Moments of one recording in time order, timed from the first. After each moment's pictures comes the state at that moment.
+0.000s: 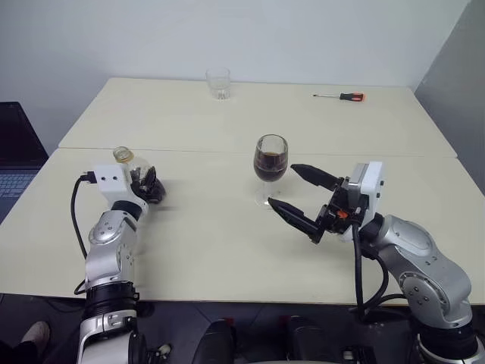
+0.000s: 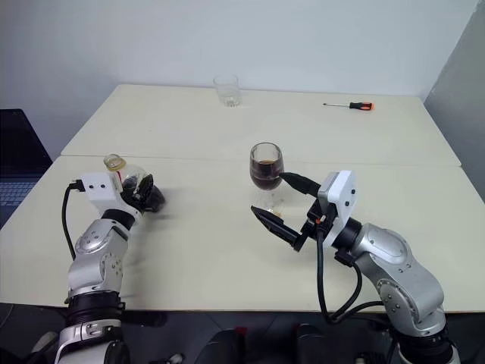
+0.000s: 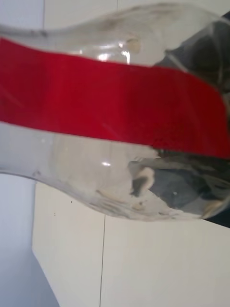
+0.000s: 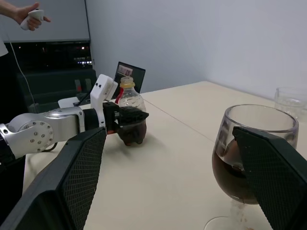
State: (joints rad) left arm -0.39 0.39 0.35 0.29 -0.26 0.17 -0.29; right arm -0.21 -0.43 0.04 -0.67 0.61 0.53 0.56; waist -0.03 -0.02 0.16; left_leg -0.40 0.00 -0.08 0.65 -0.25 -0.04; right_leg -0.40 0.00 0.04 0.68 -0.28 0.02
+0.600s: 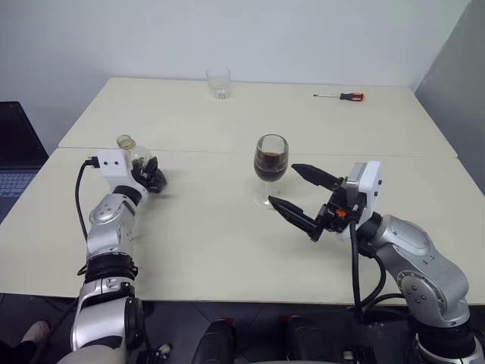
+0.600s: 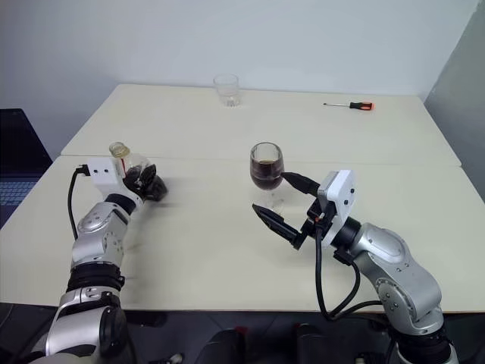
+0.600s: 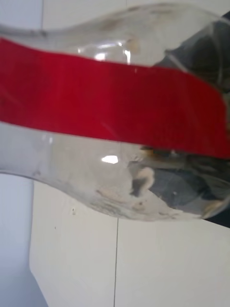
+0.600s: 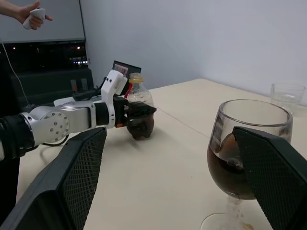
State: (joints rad) left arm -0.61 0.45 0.32 0.66 -0.25 0.01 -0.39; right arm -0.21 -0.42 0.05 -0.66 0.60 0.53 0.54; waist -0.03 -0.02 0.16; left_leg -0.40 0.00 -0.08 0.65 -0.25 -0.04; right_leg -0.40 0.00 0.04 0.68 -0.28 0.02
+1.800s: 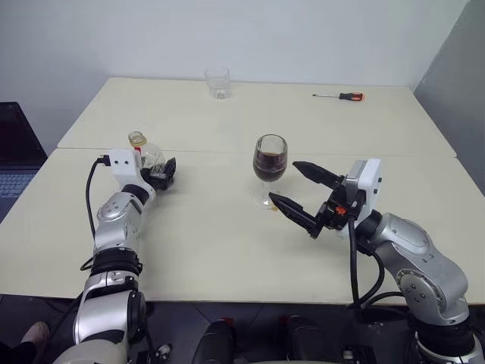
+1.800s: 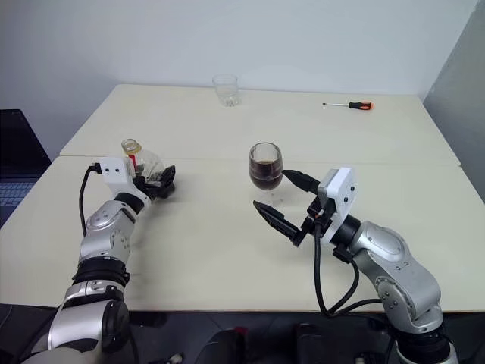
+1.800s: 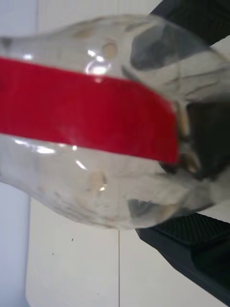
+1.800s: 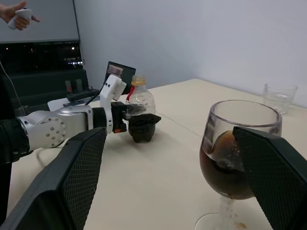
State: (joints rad) left arm -0.57 0.44 0.29 0.63 -0.26 0.01 -0.42; right arm -0.22 -0.42 0.05 -0.65 0.60 0.53 0.52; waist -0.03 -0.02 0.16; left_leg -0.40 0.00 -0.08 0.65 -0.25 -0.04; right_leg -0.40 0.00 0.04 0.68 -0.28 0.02
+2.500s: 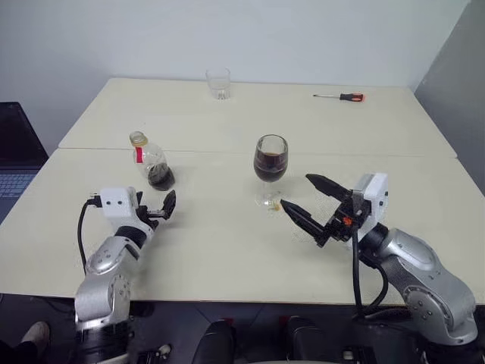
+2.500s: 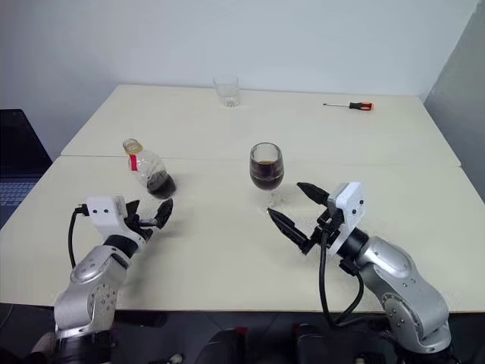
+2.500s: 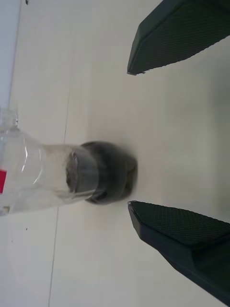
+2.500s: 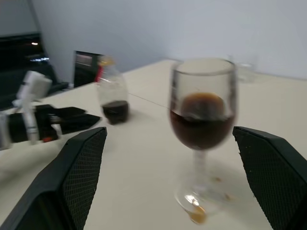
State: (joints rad) left arm -0.05 0.29 0.30 -0.23 -0.38 0.43 -0.23; right arm -0.05 -0.42 0.00 -0.69 0.55 0.55 0.38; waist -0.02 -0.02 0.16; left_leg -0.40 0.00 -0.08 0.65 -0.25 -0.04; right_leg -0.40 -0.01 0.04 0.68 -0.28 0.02
